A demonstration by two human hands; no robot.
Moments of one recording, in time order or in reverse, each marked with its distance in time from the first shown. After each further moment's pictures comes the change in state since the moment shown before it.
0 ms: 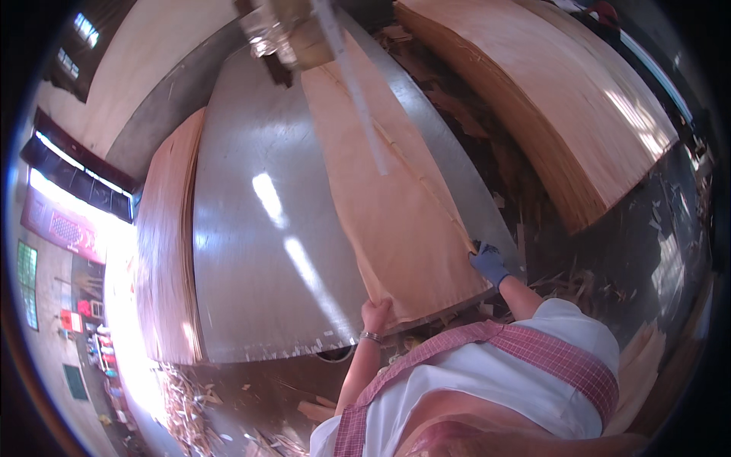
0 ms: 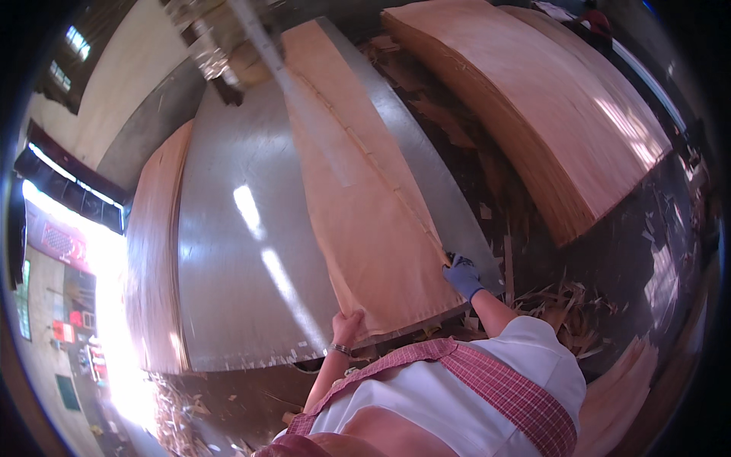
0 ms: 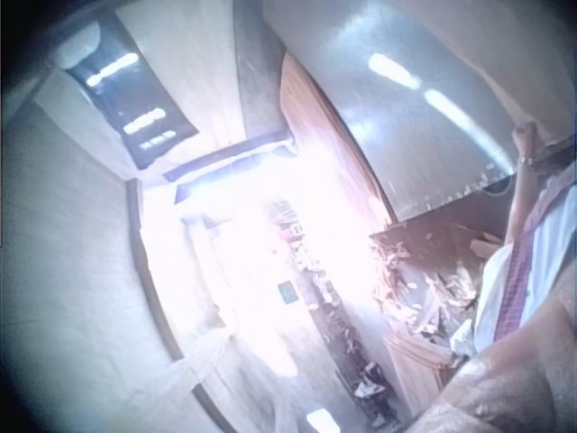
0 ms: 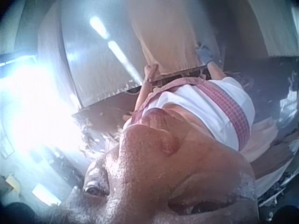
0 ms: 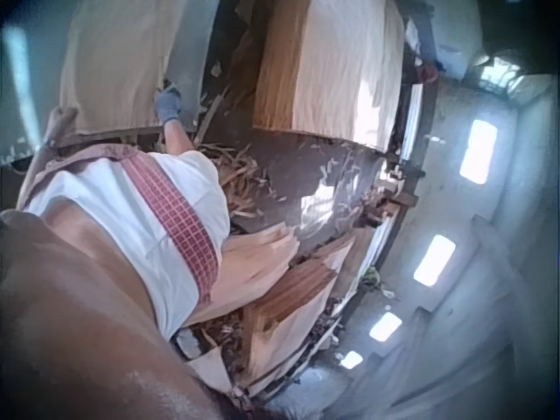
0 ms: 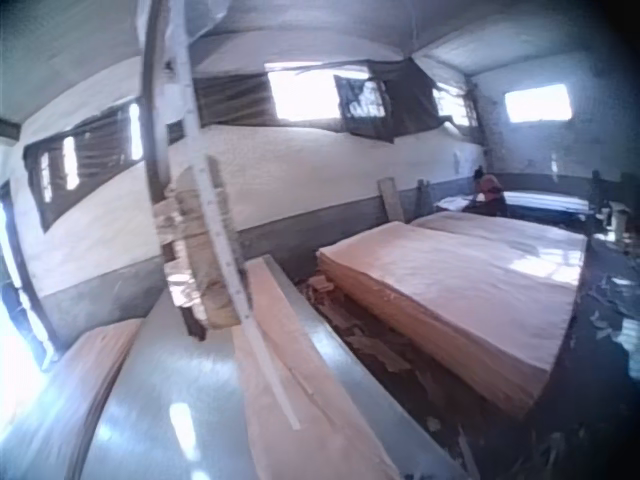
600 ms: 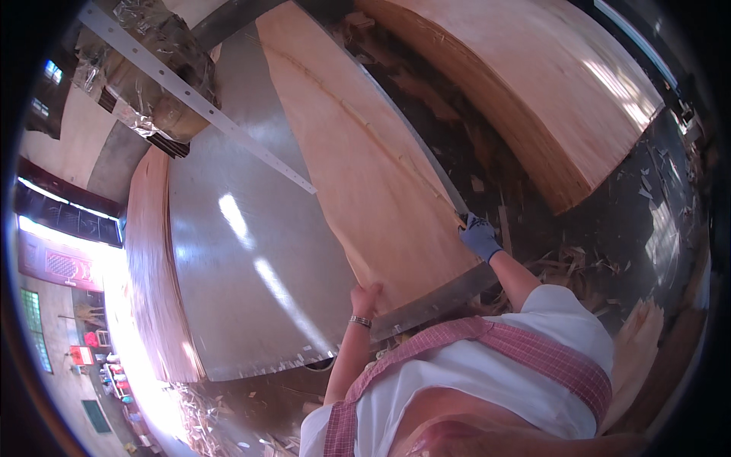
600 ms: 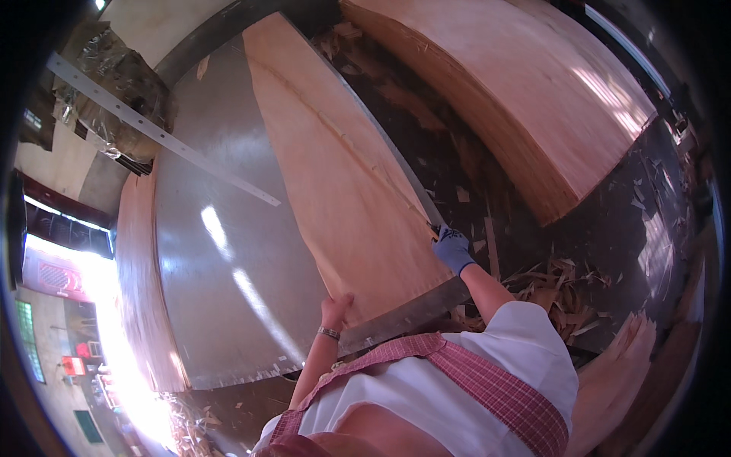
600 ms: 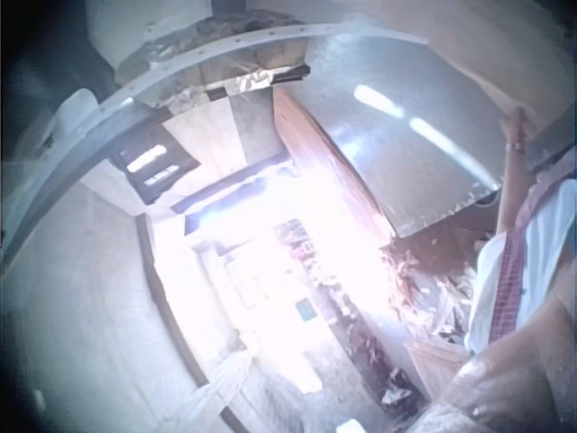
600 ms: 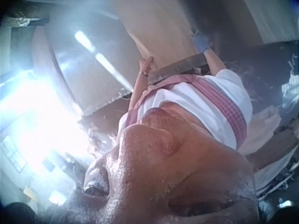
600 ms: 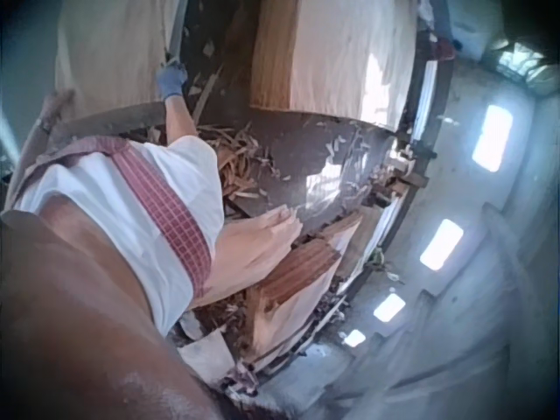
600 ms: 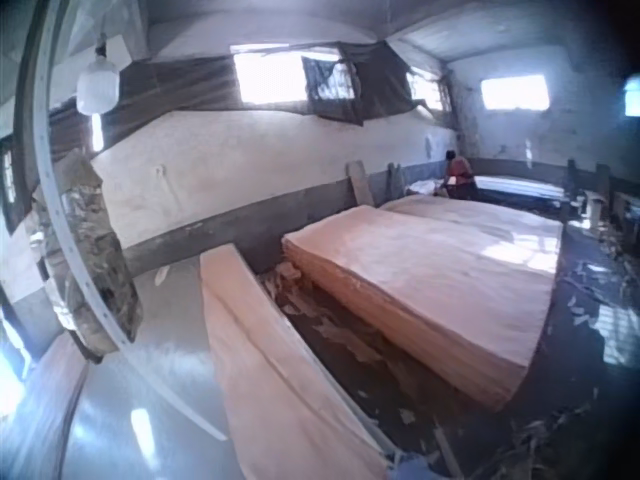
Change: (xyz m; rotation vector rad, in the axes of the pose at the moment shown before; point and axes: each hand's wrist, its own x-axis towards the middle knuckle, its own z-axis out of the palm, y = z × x) left_hand 0.027 0.070 0.084 0.123 -0.121 -0.092; right_hand 0.066 0.044 -0.061 -0.114 -0.054 0.125
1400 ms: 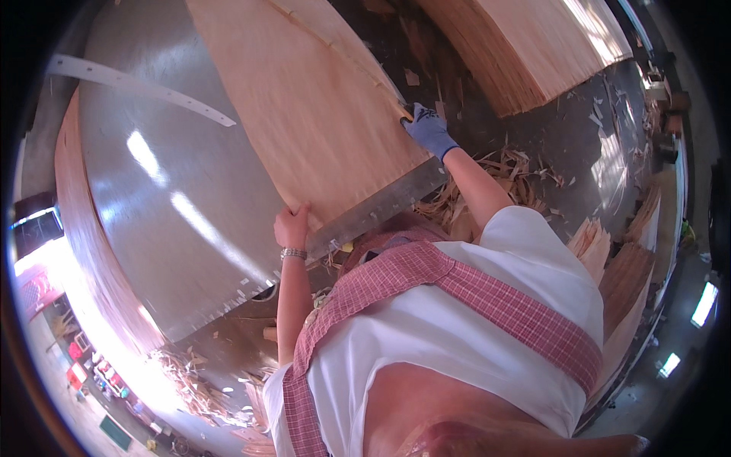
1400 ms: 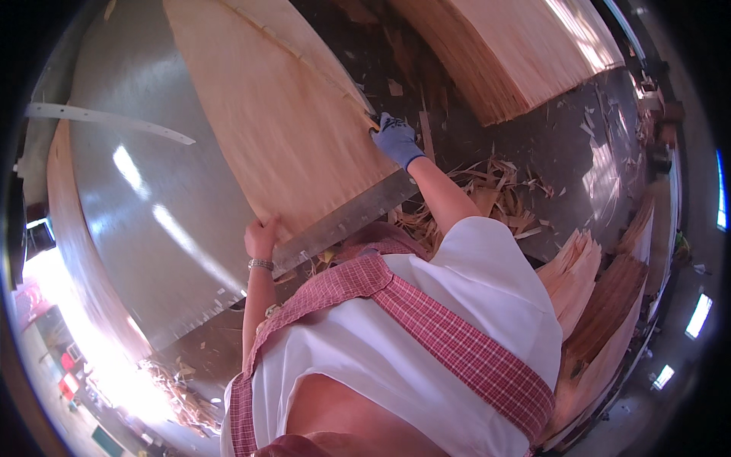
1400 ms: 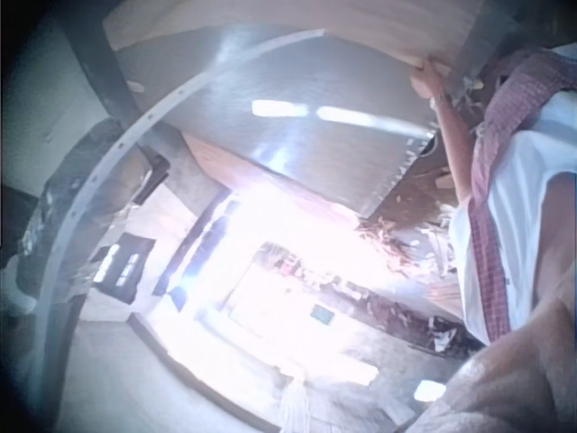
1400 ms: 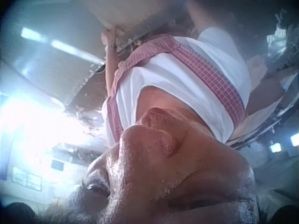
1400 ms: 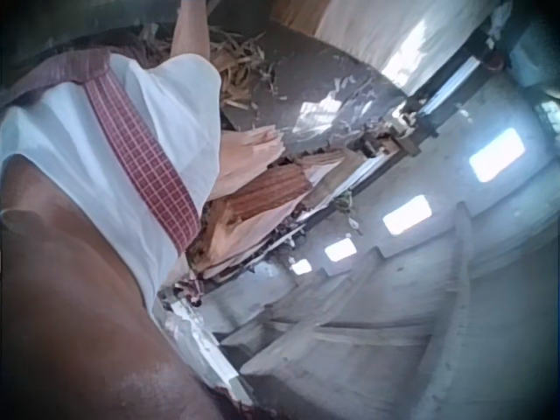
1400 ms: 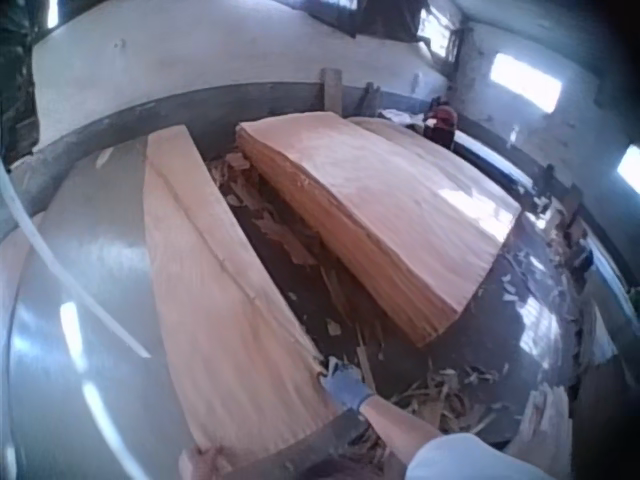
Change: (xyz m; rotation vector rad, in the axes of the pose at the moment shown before) left_hand -0.019 0.015 -0.002 0.758 0.157 0.044; right_hand 0.016 0.025 -0.011 -0.035 -0.018 -0.007
